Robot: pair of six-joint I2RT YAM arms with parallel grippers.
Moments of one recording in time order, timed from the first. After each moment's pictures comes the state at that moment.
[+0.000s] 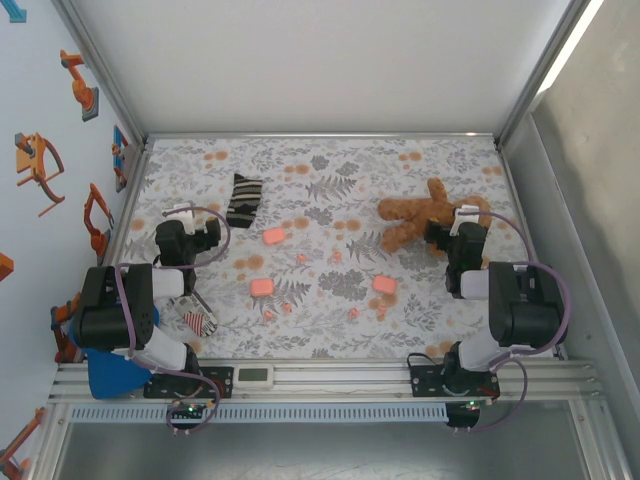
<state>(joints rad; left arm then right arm) -0.01 1.54 0.41 0.72 -0.04 -0.03 -0.04 1.55 0.38 0.78 0.08 0.03</state>
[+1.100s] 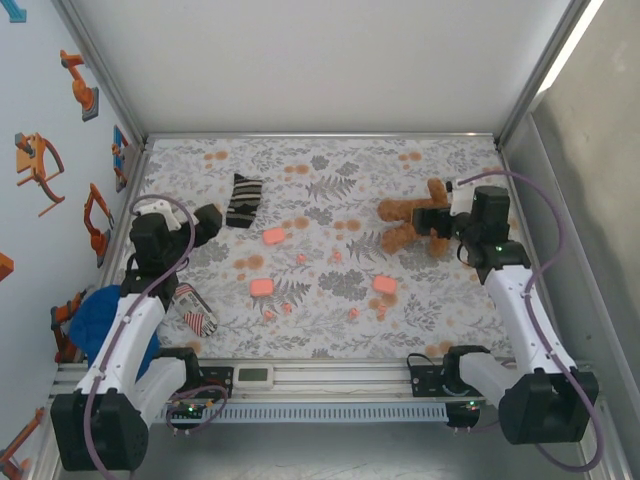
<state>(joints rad) -0.07 0.89 0.57 -0.13 0.17 -0.55 0.07 1.03 0.87 -0.45 -0.25 -0.03</state>
